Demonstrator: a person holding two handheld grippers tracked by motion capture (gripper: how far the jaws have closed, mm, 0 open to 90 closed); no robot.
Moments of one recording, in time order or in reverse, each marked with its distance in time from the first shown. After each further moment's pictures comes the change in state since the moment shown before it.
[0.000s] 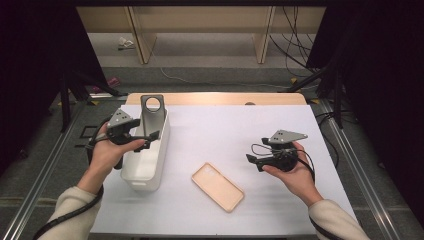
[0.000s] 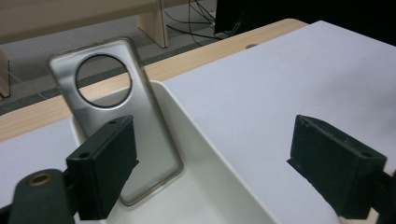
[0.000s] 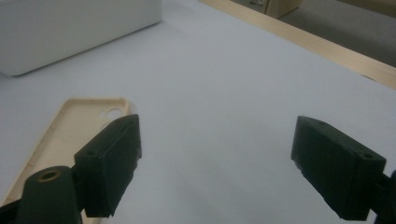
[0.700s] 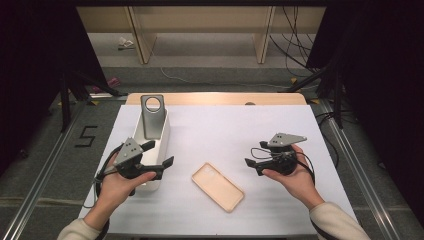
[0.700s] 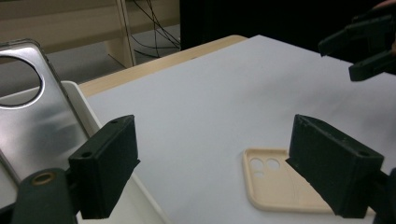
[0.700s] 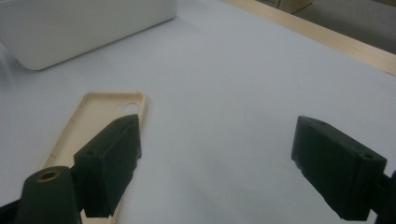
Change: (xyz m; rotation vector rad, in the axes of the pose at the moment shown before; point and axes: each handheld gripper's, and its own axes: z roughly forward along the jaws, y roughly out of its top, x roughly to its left) left arm -0.067 -0.039 -0.024 -0.097 -0.106 0.056; right arm 0.008 -0.003 -0.002 0.009 0.043 0.002
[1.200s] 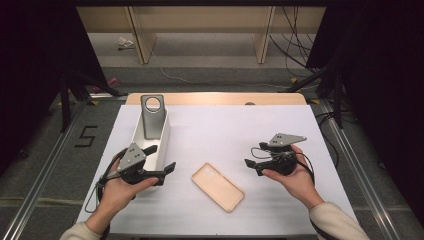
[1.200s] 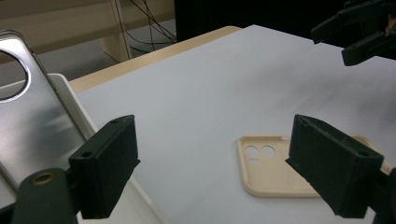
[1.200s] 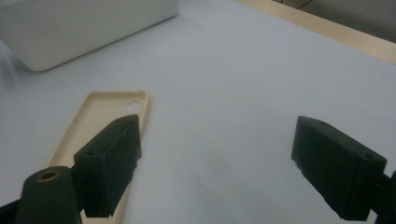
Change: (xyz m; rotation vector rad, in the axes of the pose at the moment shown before) left arm -0.006 -0.006 0.002 0.008 -0.022 0.013; right arm -0.002 -0.002 0.002 0.006 0.016 0.024
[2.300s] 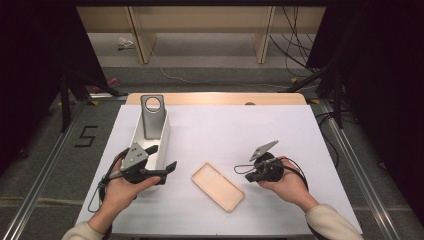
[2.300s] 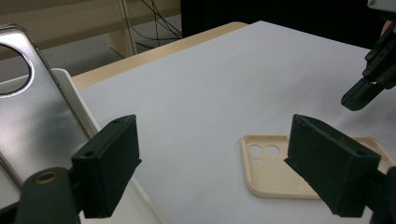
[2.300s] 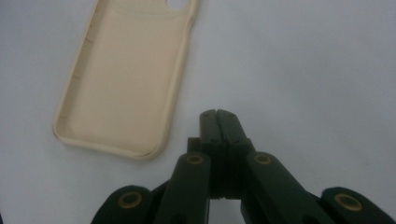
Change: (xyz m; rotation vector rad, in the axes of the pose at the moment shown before) left arm -0.002 0.001 0.004 0.018 0.032 -0.006; right arm 0.024 -0.008 0.027 0.467 0.145 -0.063
